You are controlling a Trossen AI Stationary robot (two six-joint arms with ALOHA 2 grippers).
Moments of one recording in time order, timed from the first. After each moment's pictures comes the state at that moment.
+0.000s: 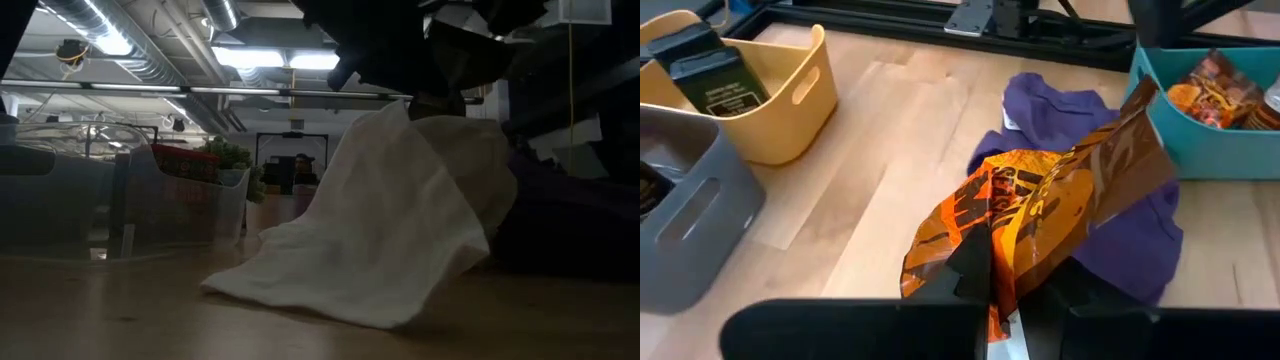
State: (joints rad) left arm -0.23 1.98 1.51 -0.17 -0.45 -0.28; right arm 0.38 1.16 1.05 -0.69 0.06 0.13
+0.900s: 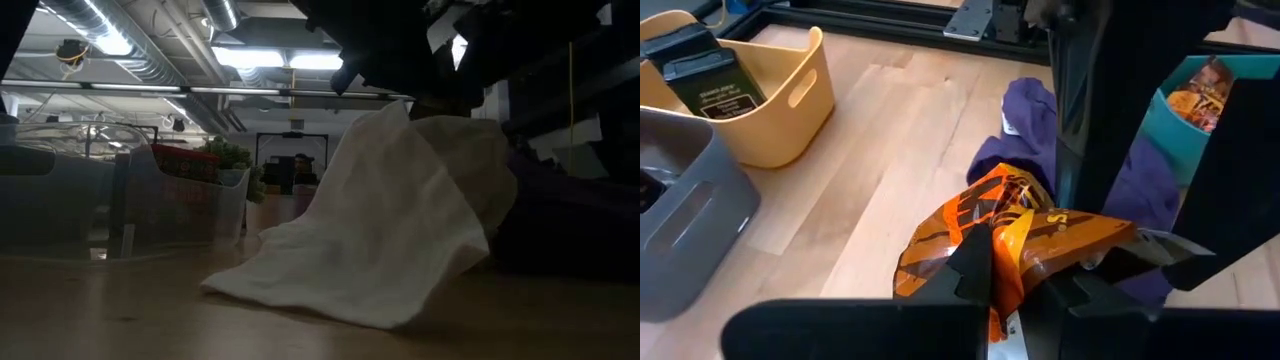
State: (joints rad) left arm -0.23 1.98 1.51 -0.13 -0.43 -0.28; right arm 0.47 1.42 1.05 -0.61 0.38 0.18
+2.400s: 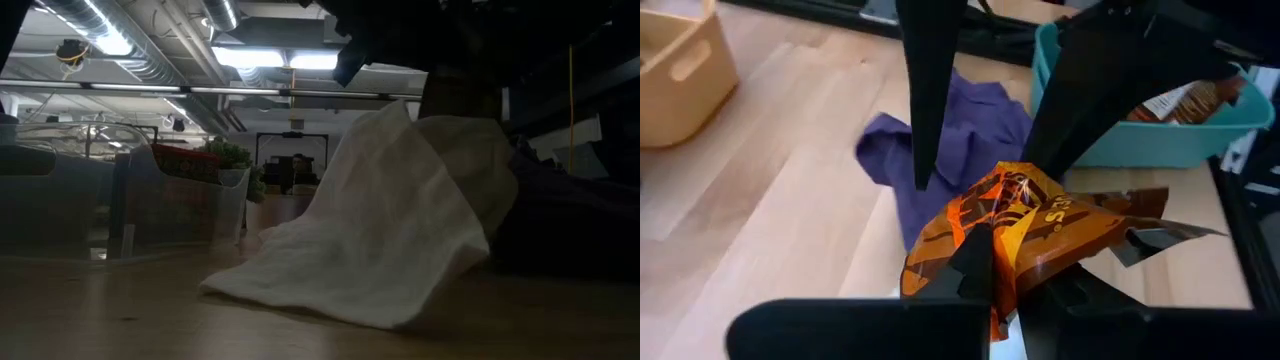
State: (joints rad) left arm -0.28 1.97 1.51 -0.13 -0.34 -0.36; right arm 0.47 1.45 1.14 -0.76 0.30 0.15
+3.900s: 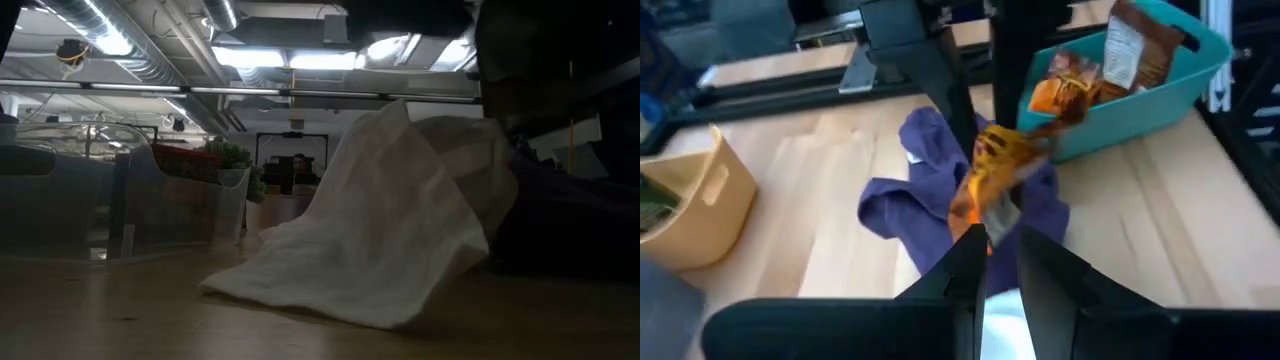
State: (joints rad) left arm -0.31 1.94 1.51 -0.13 -0.33 -0.03; right arm 0.47 1.42 1.16 -0.89 0.09 0.42
